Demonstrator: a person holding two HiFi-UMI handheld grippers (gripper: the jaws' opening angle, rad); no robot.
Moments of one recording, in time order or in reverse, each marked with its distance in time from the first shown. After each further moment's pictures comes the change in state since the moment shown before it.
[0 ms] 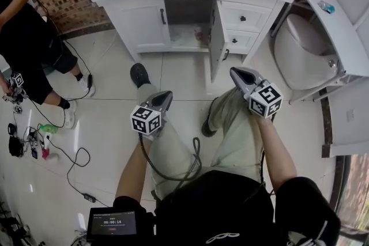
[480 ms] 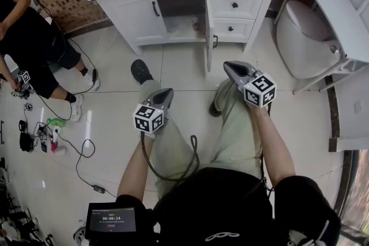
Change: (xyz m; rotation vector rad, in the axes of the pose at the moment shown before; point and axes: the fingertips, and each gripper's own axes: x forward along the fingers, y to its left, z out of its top) left arm 0.006 -0.062 -0.020 0.080 0.063 0.080; right arm -0.030 -0.009 -0.046 0.094 -0.001 0.096
